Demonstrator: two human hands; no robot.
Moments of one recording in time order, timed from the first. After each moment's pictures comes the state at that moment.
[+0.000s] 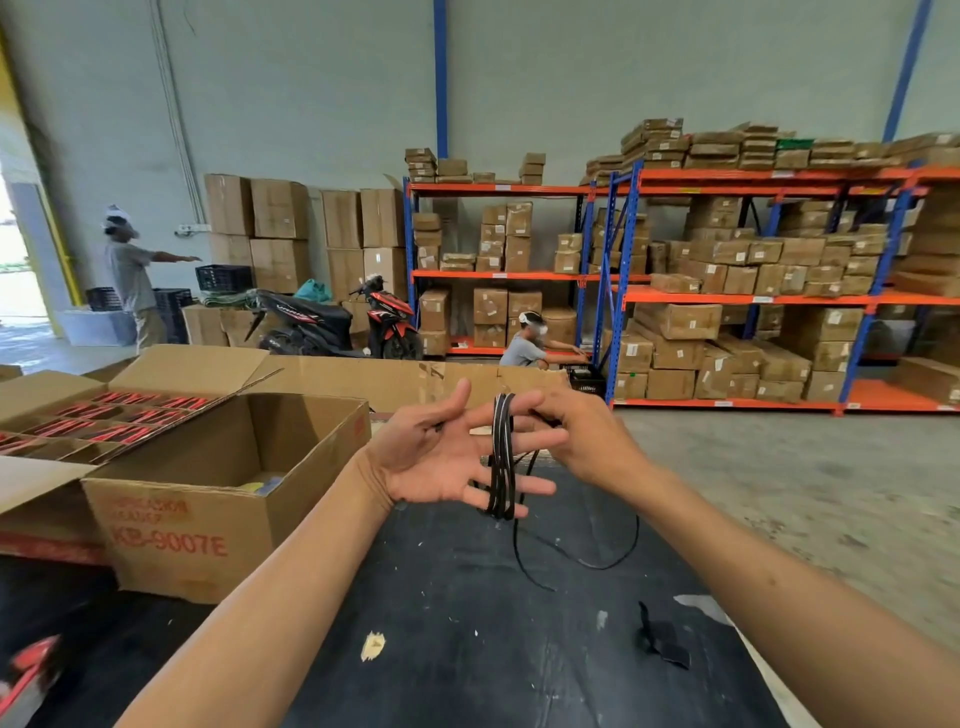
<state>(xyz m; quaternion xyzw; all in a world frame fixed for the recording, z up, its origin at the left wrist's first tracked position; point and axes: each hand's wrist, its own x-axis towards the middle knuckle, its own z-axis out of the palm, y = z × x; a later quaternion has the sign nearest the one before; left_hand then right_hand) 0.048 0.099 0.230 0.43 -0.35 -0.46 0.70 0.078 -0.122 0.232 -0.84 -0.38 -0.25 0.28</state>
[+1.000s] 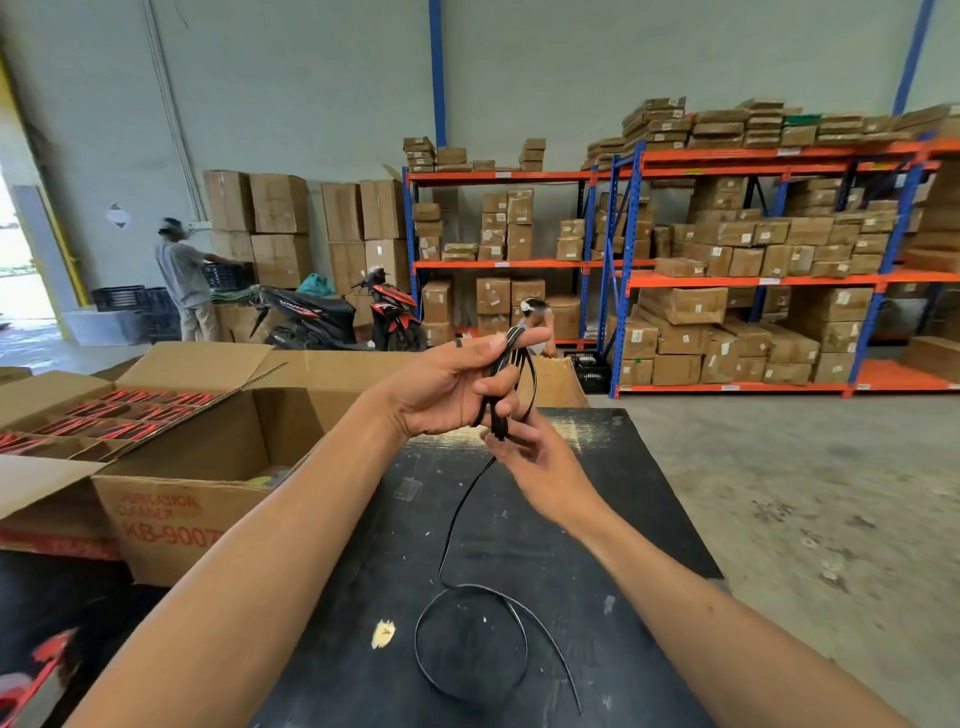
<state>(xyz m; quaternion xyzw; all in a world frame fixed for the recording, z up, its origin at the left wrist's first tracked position) 0.054 0.089 0.280 0.57 -0.32 -0.25 0.72 0.074 -0.077 0.165 -0.74 -0.28 -0.06 0.61</state>
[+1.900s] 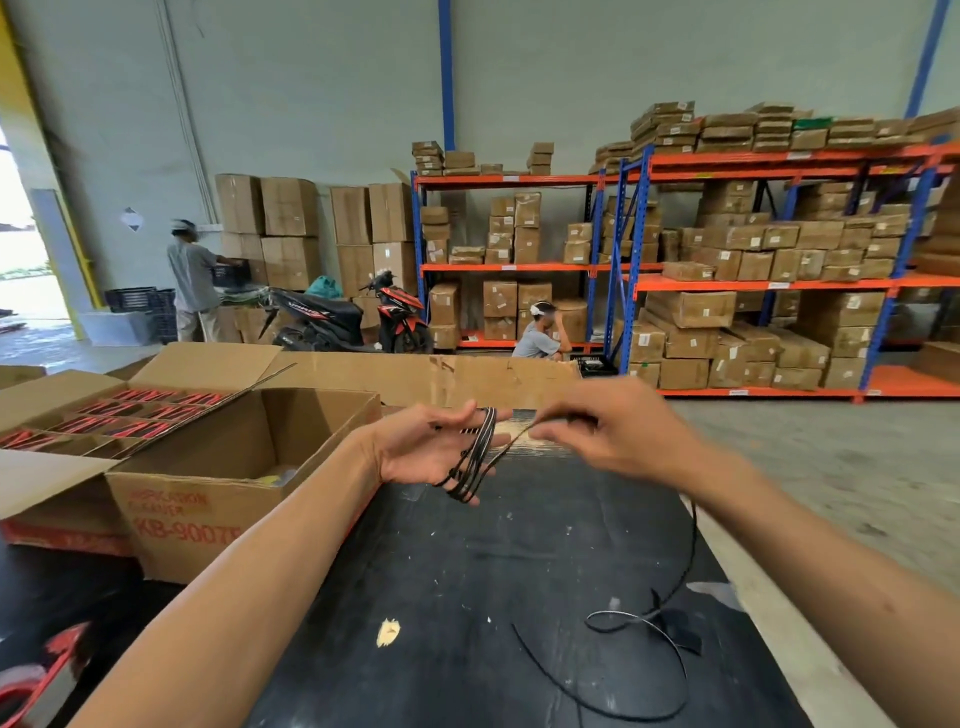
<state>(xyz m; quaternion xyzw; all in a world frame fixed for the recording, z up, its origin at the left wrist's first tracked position) 0.069 0.131 0.220 0.62 -0.13 -0.35 0.69 0.036 -0.143 0.262 -0.83 -0.45 -0.25 0.21</state>
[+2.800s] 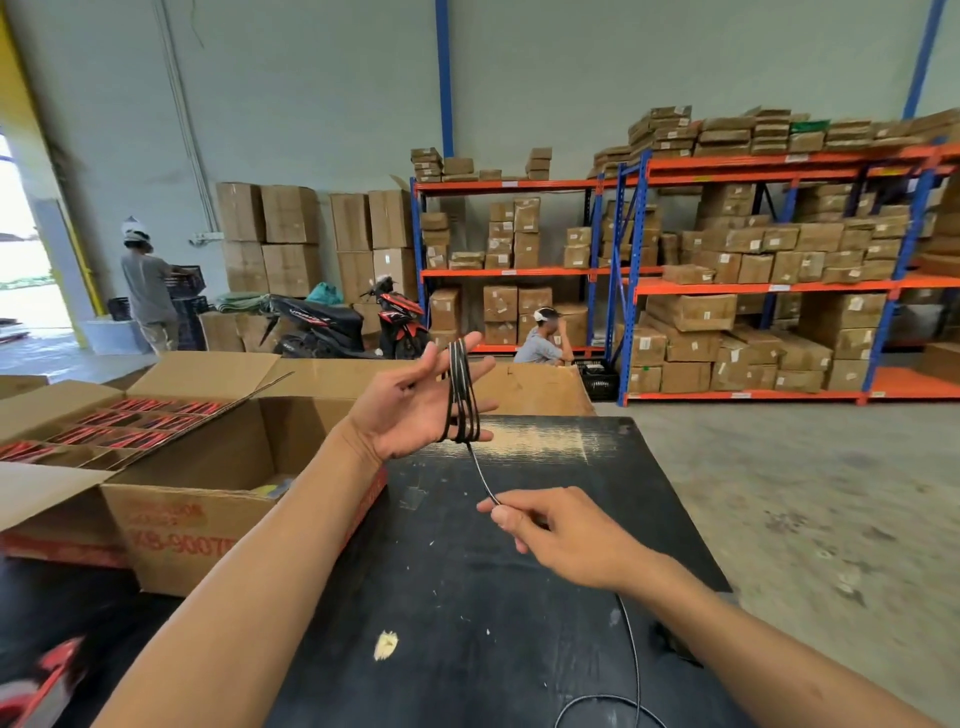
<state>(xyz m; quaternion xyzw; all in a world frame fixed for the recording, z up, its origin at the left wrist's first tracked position) 0.075 0.129 0.249 0.52 -0.25 -0.21 0.79 0.032 -0.114 0.165 -0.85 -0.36 -0.02 0.38</state>
